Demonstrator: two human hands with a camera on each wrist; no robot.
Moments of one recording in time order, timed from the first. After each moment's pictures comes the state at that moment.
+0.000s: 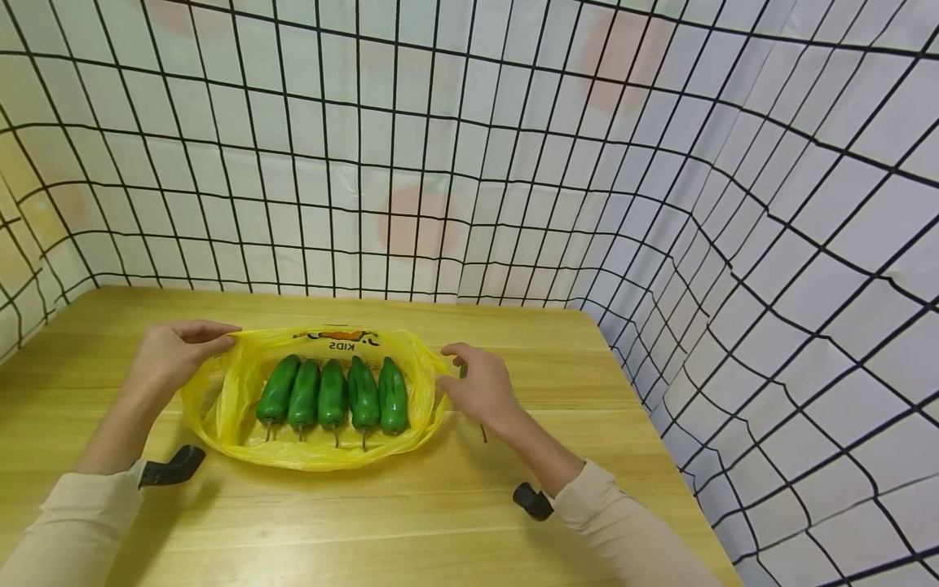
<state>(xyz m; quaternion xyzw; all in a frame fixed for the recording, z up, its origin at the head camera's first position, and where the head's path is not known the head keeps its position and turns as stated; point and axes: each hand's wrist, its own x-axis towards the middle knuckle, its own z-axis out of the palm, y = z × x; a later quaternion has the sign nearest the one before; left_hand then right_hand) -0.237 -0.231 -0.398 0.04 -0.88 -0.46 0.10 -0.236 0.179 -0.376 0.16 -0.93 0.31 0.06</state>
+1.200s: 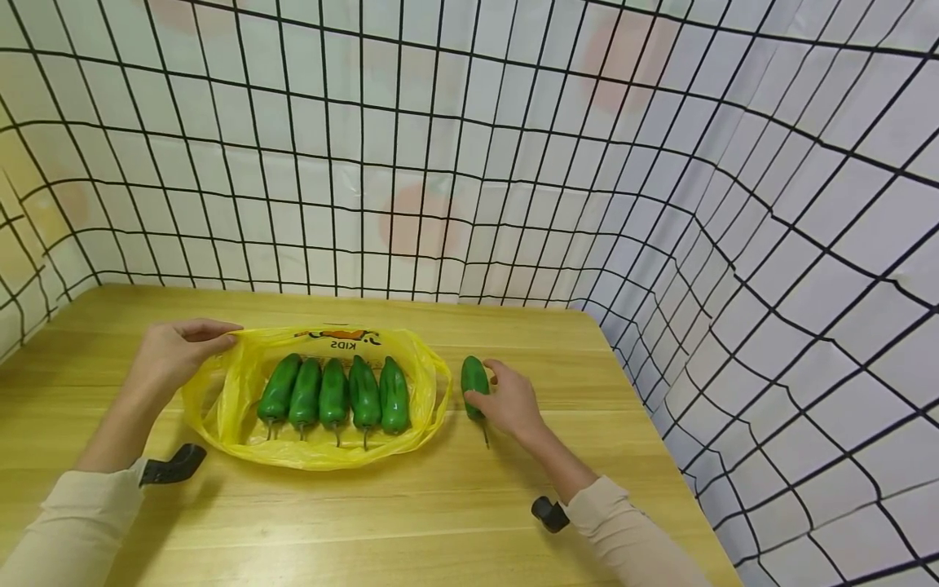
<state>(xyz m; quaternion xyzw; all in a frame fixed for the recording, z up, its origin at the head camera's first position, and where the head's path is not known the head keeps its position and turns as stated) -0.237 -0.231 -0.398 0.04 -0.88 -0.45 0.10 -0.254 0.222 -0.420 0.08 -0.95 0.31 0.02</state>
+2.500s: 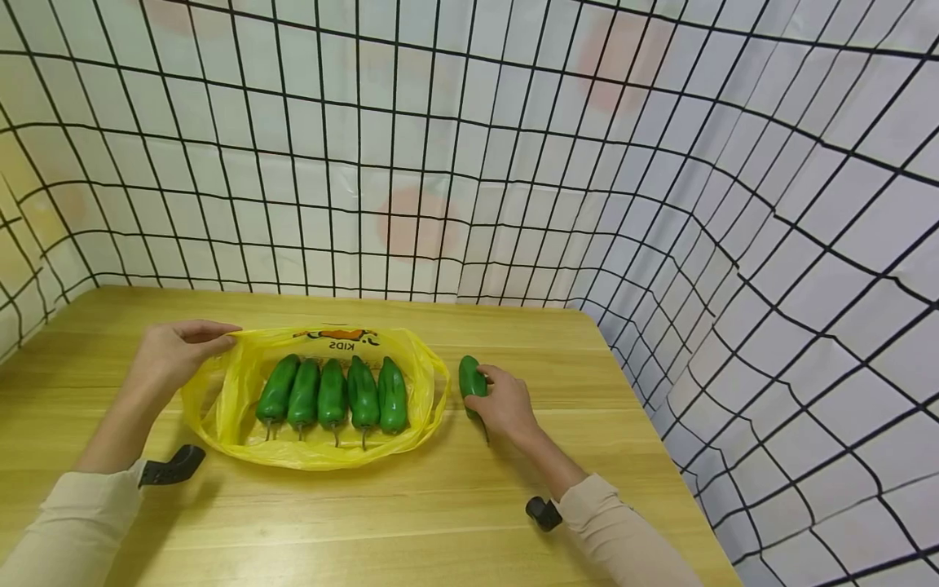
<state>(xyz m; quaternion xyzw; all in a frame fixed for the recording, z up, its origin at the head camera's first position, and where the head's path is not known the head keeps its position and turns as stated) -0.237 -0.231 -0.397 0.04 -0.88 -0.46 0.10 -0.261 0.218 -0.435 0.08 -0.95 0.31 0.04</state>
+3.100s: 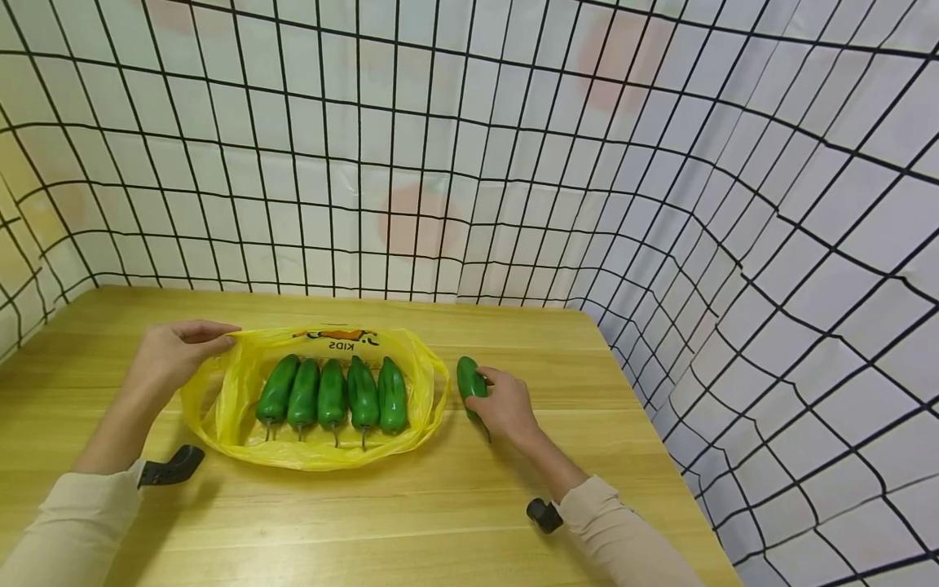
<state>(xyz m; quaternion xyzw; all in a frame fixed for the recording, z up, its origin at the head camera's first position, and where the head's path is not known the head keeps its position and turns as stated) -0.237 -0.231 -0.399 0.04 -0.88 -0.46 0.10 -0.261 0.220 -0.437 0.09 -0.94 0.34 0.04</state>
